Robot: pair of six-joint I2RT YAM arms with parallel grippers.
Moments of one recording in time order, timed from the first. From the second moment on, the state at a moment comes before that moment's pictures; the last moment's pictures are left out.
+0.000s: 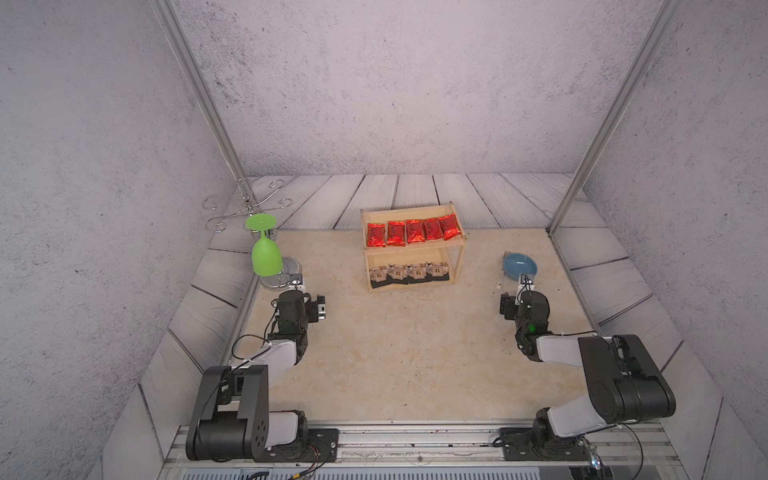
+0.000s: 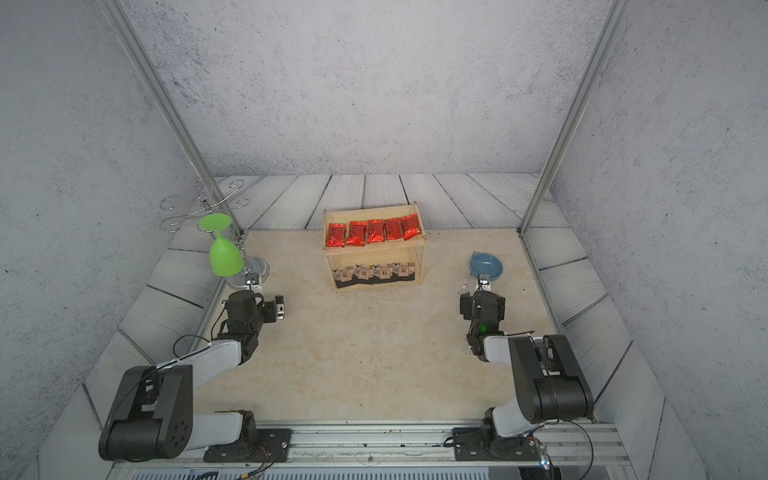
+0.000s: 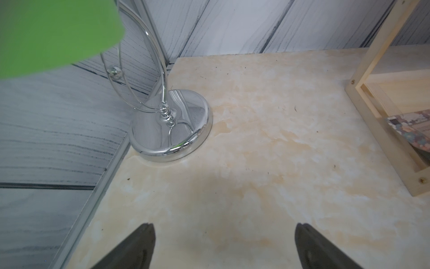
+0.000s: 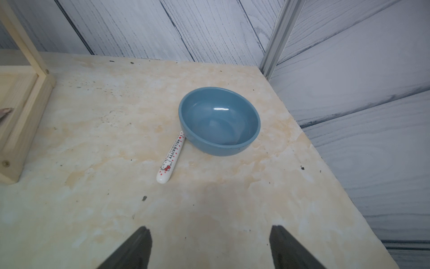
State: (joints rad) left arm 0.01 1.35 0.45 0.41 -0.15 0.03; right arm 0.08 1.52 0.43 0.65 0.30 -0.02
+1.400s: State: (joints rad) left arm 0.03 1.55 0.46 0.62 0.00 0.02; right arm 0.04 1.53 0.46 0.63 0.19 0.02
